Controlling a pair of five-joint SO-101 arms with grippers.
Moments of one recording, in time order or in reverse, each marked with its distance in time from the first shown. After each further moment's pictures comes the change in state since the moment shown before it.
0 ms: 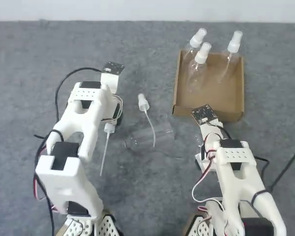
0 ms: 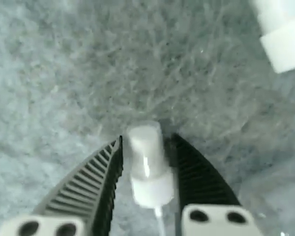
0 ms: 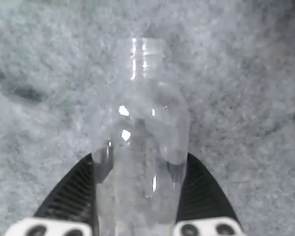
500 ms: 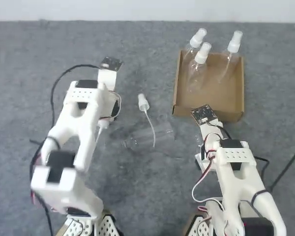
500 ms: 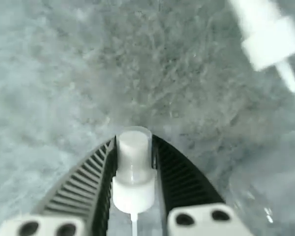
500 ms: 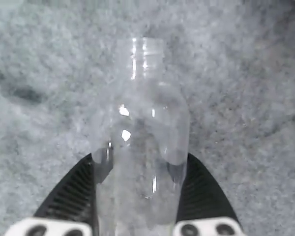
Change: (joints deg) left arm -0.1 -7.8 2.1 1.2 0.0; right arm 0.0 0.1 0.1 -0.4 0.1
